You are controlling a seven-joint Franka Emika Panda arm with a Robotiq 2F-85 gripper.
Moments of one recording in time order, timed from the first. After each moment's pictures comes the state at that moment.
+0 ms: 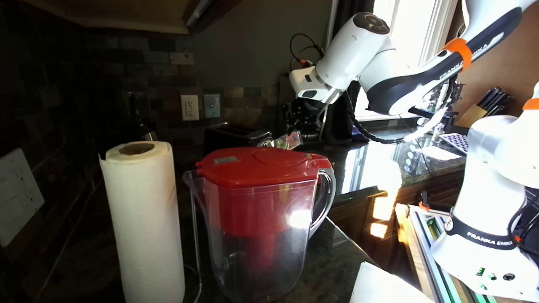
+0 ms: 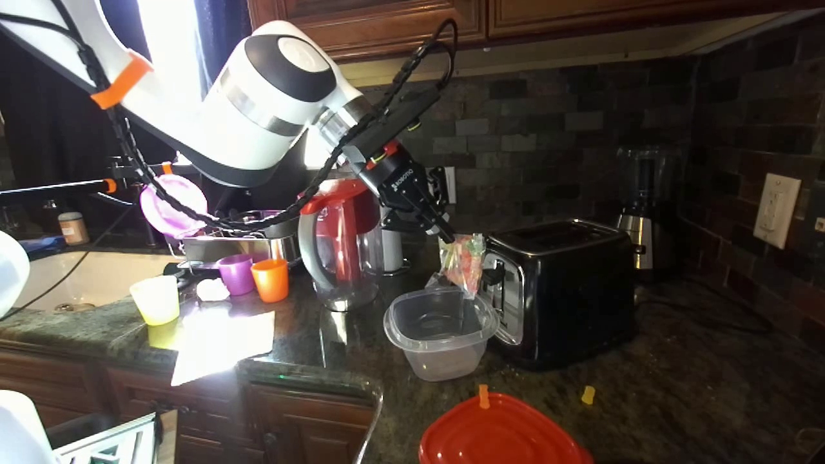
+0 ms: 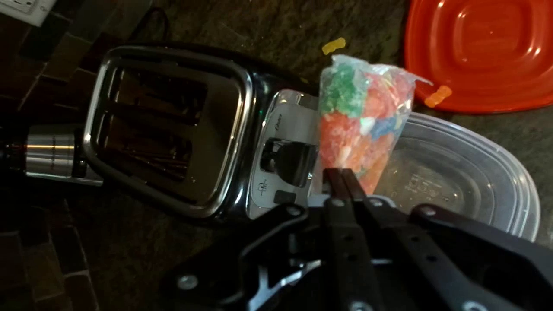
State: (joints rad) arm -0.05 -0.43 0.10 -2.63 -0.86 2.64 -0.86
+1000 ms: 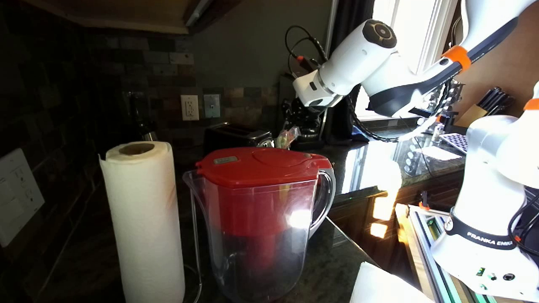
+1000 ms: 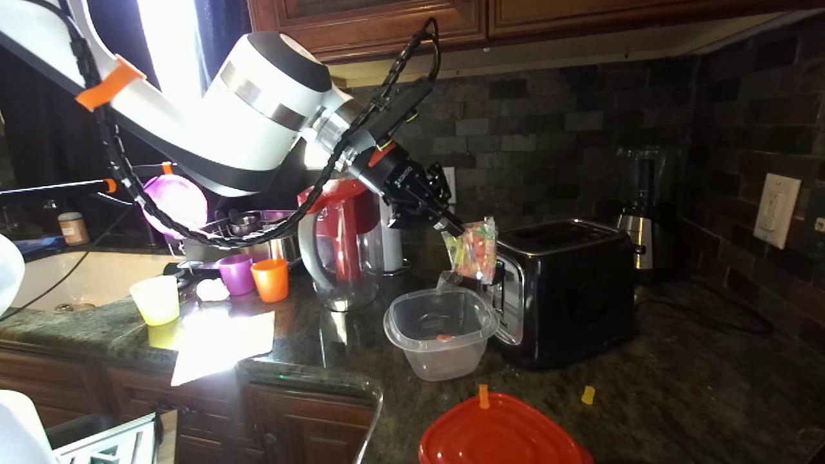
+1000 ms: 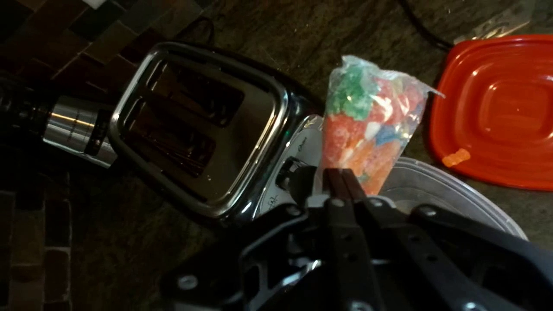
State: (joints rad) arm -0.01 -0.44 0.05 -2.63 -1.15 2.64 -0.85
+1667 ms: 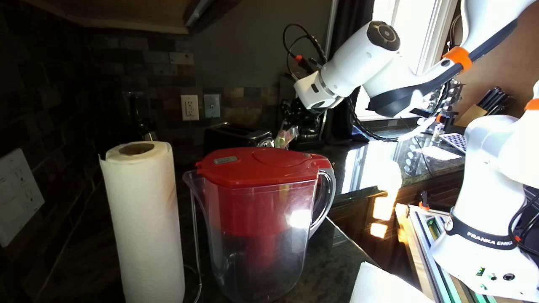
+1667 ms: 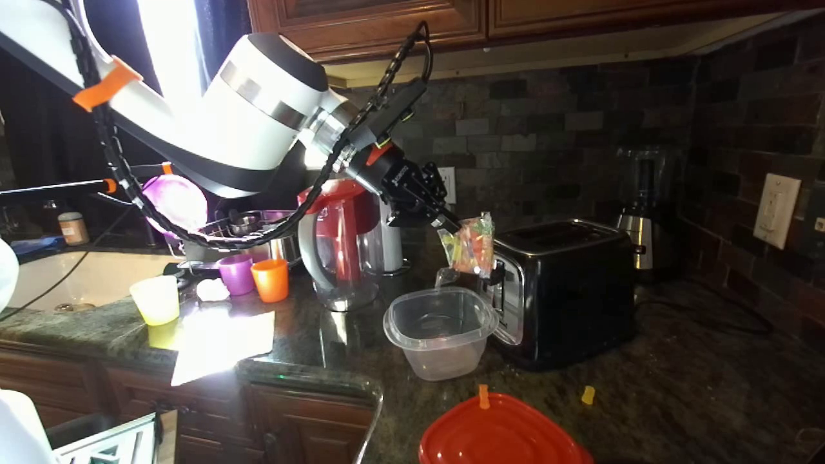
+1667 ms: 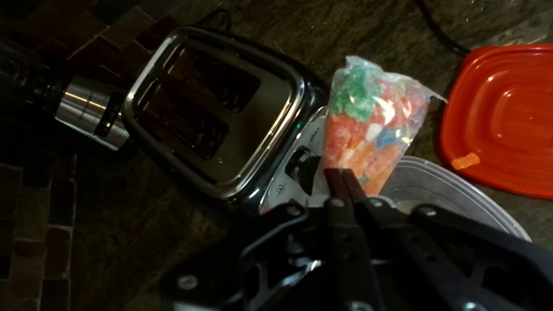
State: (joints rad) arm 0.04 -0.44 0.03 -2.63 -1.21 2.64 -0.85
